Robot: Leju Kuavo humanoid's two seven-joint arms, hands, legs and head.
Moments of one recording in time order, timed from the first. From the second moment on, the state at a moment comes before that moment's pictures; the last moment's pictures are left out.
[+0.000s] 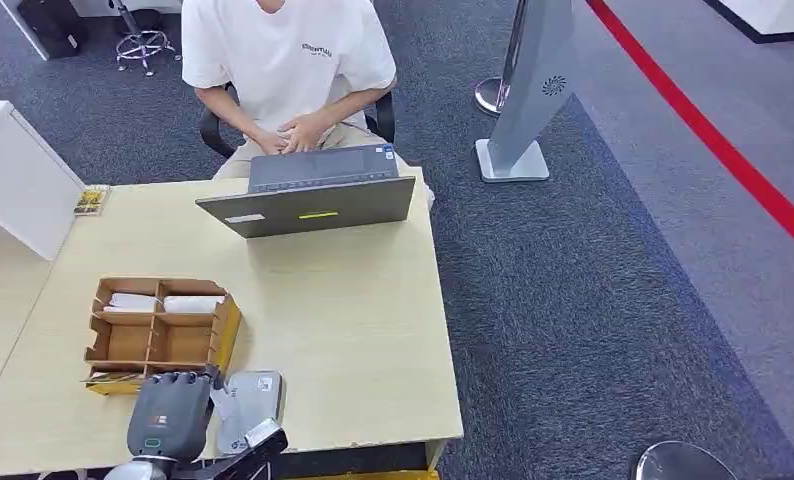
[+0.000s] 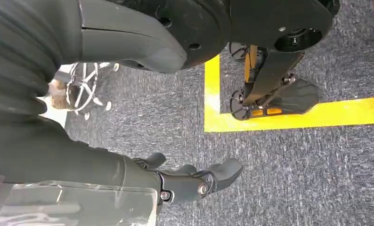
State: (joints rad) left arm 0.14 0.19 -0.44 -1.62 -1.20 0.20 0.15; right arm -0.07 0.18 -1.10 -0.20 1.07 -0.06 -0.07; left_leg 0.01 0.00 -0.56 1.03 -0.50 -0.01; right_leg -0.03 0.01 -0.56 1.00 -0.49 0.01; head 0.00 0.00
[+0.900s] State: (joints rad) left arm 0.14 0.20 -0.45 -1.61 -1.19 0.16 0.16; right arm -0.08 0.18 -1.10 -0.20 1.07 -0.06 -0.07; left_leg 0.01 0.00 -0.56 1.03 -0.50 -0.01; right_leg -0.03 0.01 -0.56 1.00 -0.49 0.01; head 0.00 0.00
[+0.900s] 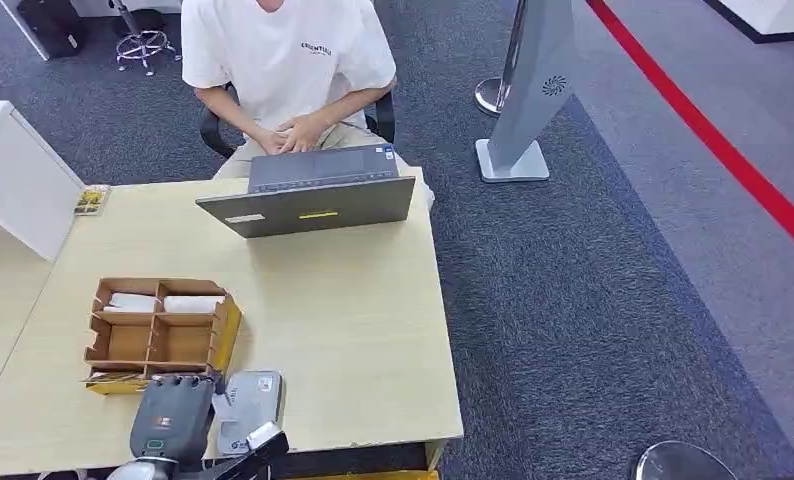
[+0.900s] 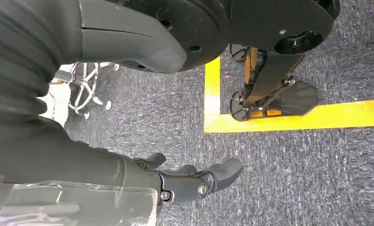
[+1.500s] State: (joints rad) left arm 0.11 0.20 -0.44 -1.62 -1.21 0.26 0.15; right arm -0.08 0.18 -1.10 -0.20 1.10 -0.05 -0.07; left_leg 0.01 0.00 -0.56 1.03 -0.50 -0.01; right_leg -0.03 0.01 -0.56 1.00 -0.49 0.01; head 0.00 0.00
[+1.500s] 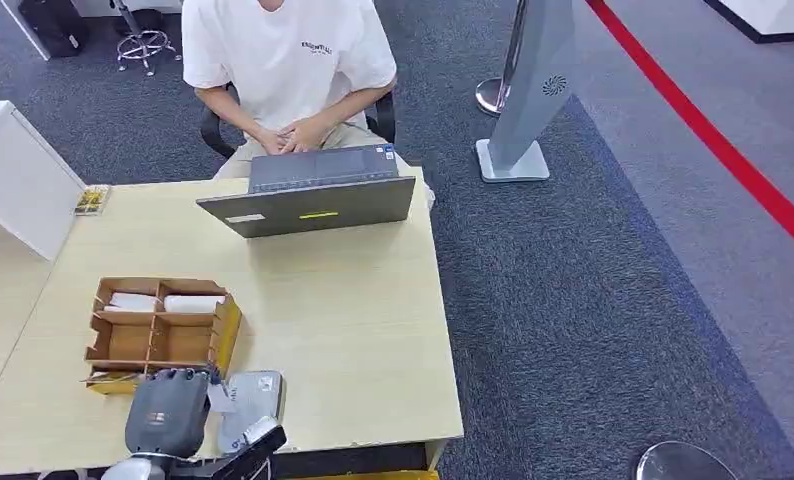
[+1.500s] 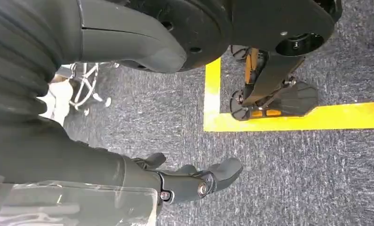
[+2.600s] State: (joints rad) left arm -0.44 0.28 -0.22 -1.47 -1.40 0.62 0.09; right arm -0.10 0.18 -1.01 -0.20 1.24 -0.03 -0.04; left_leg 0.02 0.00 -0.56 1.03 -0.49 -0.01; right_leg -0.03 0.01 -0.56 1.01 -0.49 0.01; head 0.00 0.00
